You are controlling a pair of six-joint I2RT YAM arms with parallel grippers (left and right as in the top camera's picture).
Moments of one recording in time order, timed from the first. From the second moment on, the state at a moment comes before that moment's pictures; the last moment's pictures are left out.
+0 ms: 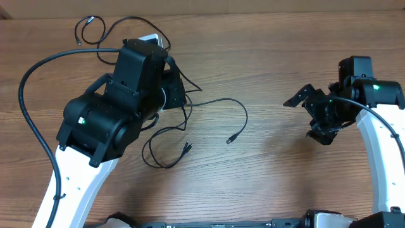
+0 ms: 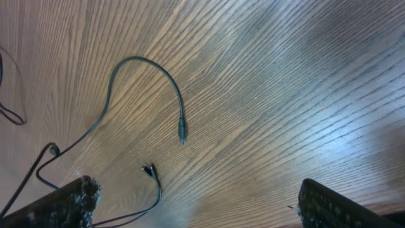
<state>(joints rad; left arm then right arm) -0.50 1.36 1.77 -1.20 -0.06 -0.65 -0.09 1.44 1.30 -1.28 -0.38 0.72</state>
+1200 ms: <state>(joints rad) -0.27 1.38 1.77 -1.21 0.05 -0.63 -0.09 1.44 1.30 -1.28 -0.38 0.72</state>
